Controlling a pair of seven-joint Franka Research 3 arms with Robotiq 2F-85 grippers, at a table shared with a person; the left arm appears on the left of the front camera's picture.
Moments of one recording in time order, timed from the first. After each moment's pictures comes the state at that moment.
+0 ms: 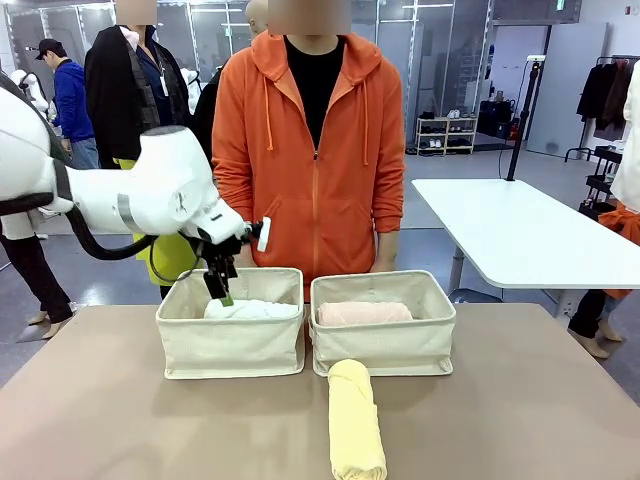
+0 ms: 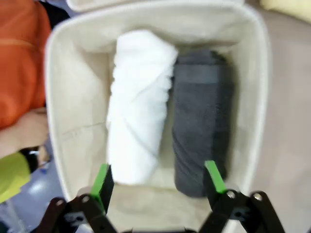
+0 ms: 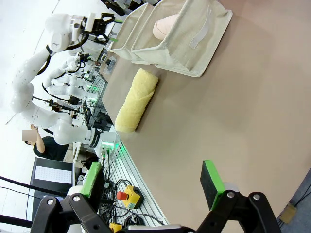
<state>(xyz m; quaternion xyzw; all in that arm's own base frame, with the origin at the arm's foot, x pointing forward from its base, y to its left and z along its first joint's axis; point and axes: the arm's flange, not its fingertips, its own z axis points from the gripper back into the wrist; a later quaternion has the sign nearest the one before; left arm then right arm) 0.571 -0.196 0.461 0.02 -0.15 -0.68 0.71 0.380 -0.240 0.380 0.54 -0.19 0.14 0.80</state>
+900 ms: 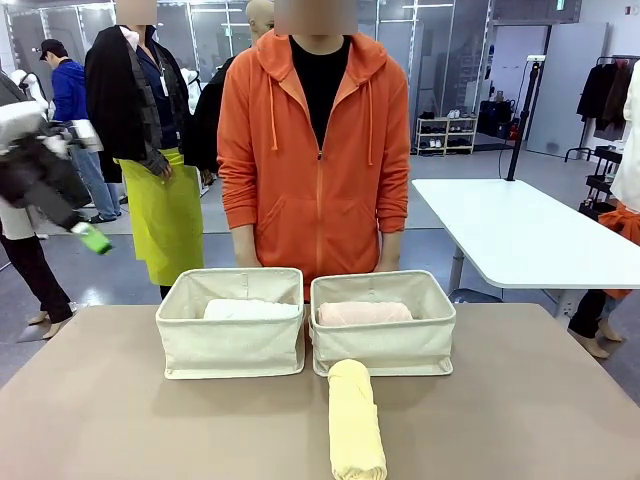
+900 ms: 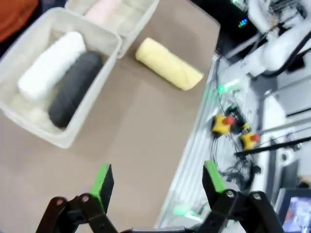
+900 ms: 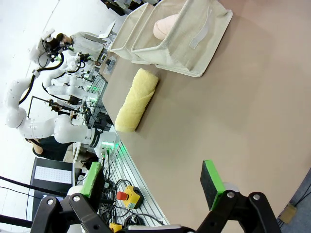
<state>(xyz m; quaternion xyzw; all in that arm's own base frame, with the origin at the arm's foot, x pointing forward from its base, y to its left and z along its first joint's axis) 0.417 0.034 0.577 -0.36 -0.17 -0.42 0.82 0.380 -0.240 0.380 0.54 -0.19 0.14 0.80</state>
